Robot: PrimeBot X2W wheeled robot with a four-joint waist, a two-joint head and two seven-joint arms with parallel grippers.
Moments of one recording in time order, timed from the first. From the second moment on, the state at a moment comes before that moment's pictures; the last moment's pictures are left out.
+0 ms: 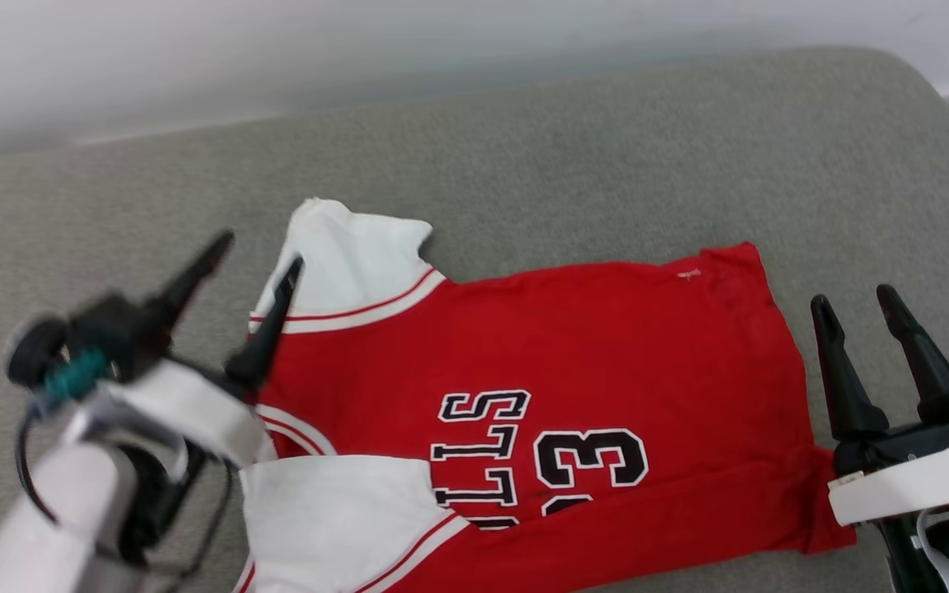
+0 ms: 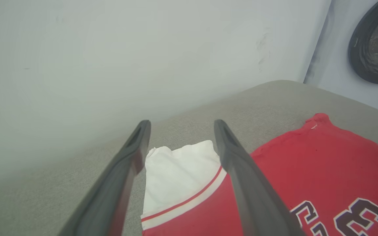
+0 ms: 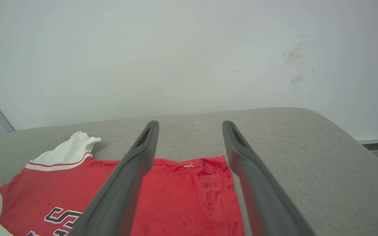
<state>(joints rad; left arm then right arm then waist) -0.26 0.47 -0.28 -0.04 -0.43 -0.06 -0.09 -0.08 -0.26 0.06 -0.05 0.40 0.13 -0.15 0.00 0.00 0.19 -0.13</state>
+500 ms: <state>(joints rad) -0.85 0.75 -0.45 0.18 -0.72 -0.13 0.71 -0.18 -0.23 0.13 0.03 0.40 0.13 -0.21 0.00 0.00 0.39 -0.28</state>
